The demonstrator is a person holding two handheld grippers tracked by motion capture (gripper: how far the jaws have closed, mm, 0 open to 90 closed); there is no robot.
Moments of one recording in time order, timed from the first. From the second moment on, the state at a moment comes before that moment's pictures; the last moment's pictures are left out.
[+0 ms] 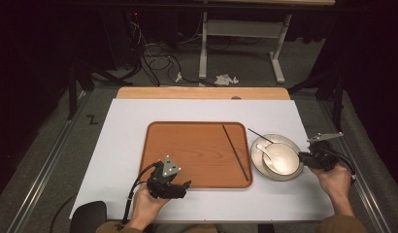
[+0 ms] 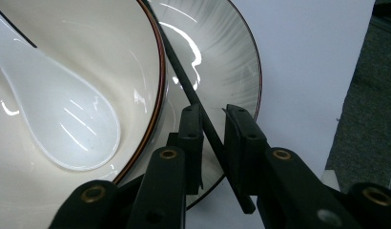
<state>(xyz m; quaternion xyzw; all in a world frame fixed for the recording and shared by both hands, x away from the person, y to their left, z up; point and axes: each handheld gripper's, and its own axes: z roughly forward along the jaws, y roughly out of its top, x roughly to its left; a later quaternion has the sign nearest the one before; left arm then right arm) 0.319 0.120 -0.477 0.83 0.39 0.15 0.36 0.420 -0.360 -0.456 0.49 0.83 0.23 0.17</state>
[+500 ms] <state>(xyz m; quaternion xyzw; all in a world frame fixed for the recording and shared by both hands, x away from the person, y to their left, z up) 0.320 0.120 -0.478 0.84 0.39 0.15 0.35 0.420 -0.358 -0.457 0.49 0.83 0.22 0.17</state>
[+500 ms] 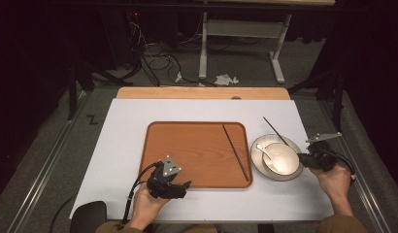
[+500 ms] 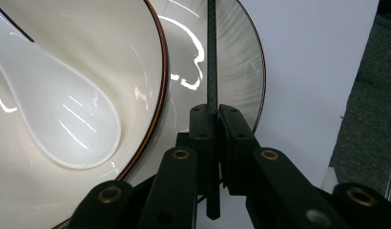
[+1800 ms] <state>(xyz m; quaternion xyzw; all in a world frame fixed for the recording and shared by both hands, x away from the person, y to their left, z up) 0.319 0.120 -0.477 0.83 0.39 0.15 0.36 0.385 -0.304 -0.383 0.42 0.82 0.34 0.19</state>
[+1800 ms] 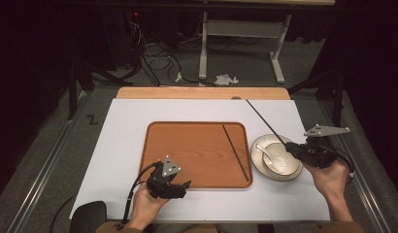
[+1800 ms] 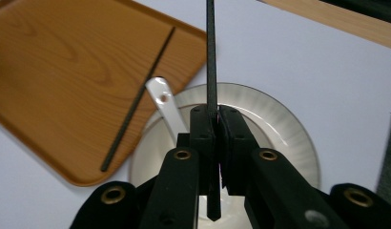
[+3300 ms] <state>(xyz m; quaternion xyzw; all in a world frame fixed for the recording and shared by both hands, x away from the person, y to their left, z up) 0.319 0.119 -0.478 0.84 0.39 0.15 0.35 0.390 -0.165 -0.480 0.35 0.91 0.22 0.11</state>
